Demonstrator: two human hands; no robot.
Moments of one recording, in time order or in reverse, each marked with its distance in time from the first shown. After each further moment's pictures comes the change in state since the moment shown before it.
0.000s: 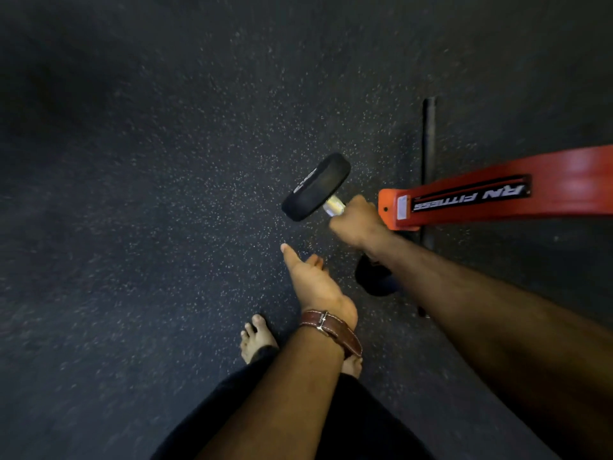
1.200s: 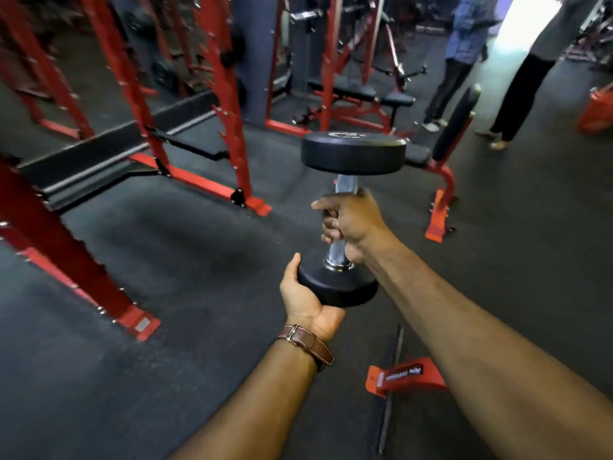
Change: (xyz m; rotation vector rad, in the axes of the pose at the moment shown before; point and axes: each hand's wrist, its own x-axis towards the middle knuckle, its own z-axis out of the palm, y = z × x) left_hand -0.642 0.099 -0.143 -0.543 -0.878 0.342; right_hand -0.670 -0.291 -0.330 0.846 -0.265 -0.800
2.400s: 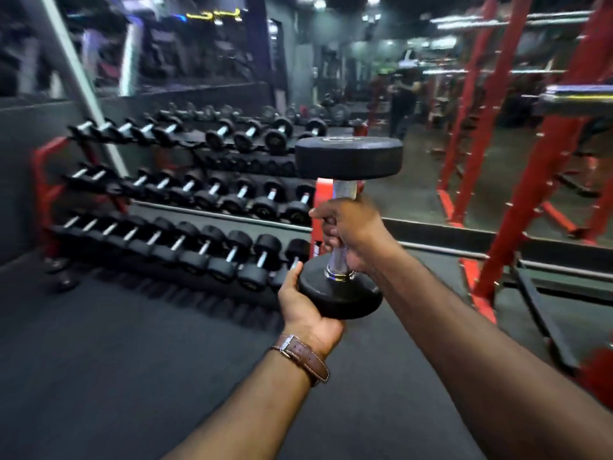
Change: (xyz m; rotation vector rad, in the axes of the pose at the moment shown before) left_hand -0.560 0.718 -0.373 -0.445 0.368 1.272; right_hand -0.388 0.144 0.986 -0.109 -1.462 0.137
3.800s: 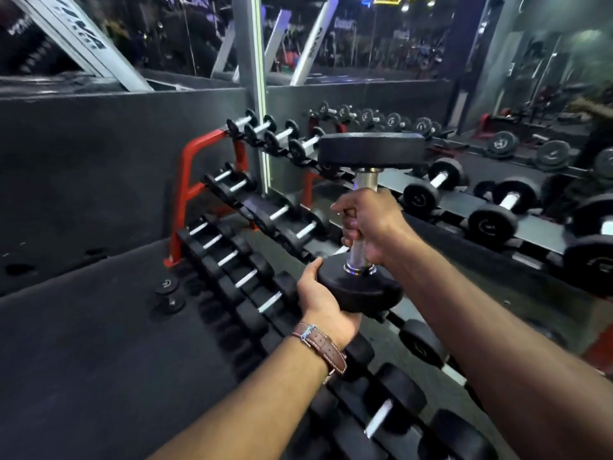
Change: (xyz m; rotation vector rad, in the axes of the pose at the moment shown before) left_hand 0.748 0.862 -0.068 -0.183 0.338 0.351; right_hand 1.000 0.119 0.629 -0.068 -0.385 0.155
